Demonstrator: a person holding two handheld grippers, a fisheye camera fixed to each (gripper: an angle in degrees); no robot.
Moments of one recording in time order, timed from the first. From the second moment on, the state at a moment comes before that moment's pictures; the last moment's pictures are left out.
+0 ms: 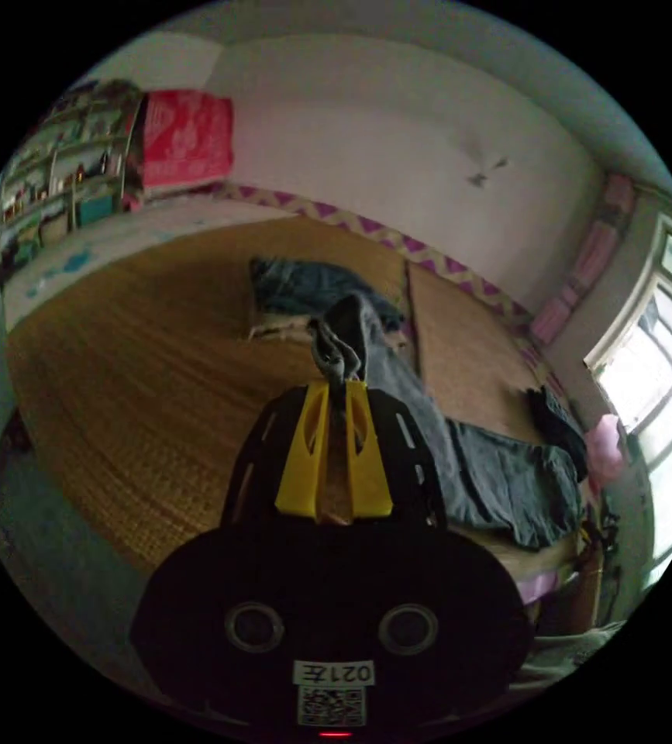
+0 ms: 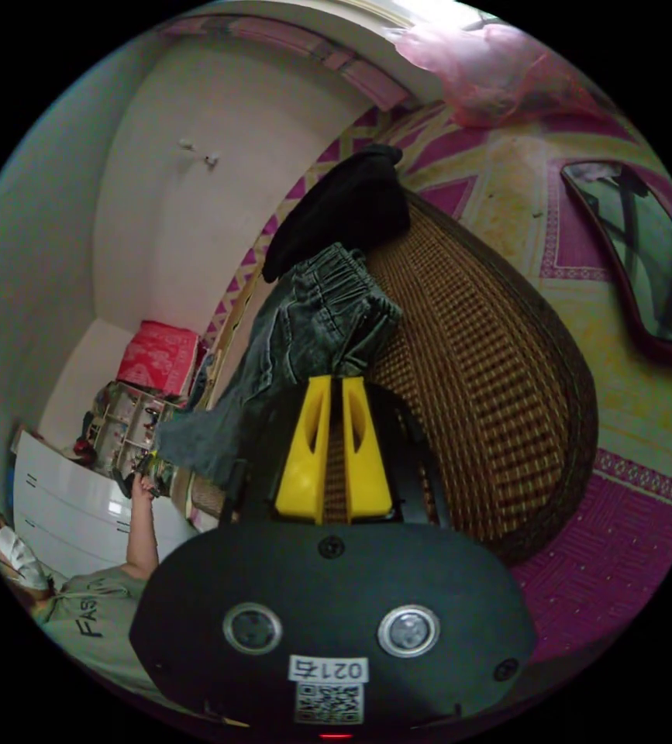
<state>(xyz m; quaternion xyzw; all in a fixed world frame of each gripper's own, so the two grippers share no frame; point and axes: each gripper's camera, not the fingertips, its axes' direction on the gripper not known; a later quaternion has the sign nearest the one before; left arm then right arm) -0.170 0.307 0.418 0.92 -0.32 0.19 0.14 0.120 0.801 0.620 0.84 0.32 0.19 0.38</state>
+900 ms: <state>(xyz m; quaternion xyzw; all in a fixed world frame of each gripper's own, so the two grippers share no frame) -0.046 0.303 0.384 0.77 -0.55 0.30 0.14 0.000 0.553 0.422 0.40 0.73 0.21 0.51</state>
